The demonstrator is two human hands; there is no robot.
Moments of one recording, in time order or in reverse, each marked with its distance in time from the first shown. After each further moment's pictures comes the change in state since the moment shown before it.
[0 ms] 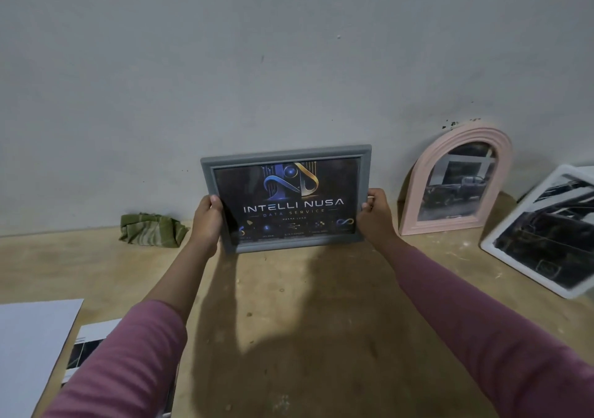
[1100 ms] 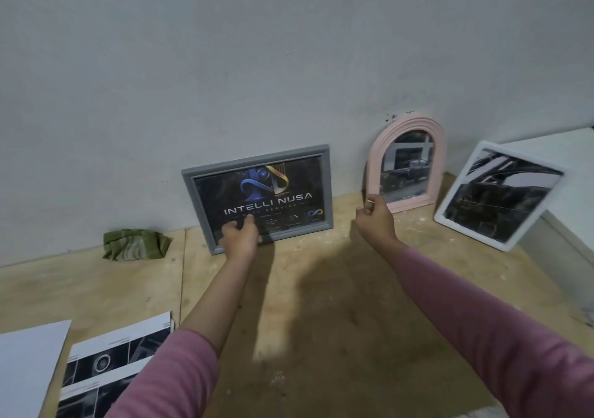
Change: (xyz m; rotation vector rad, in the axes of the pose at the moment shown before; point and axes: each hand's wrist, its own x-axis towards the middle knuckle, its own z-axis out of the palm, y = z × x) left_hand -0.089 0.010 0.065 -0.026 0.076 -0.187; right_hand -0.050 0.016 -0.053 0.019 0.148 0.131
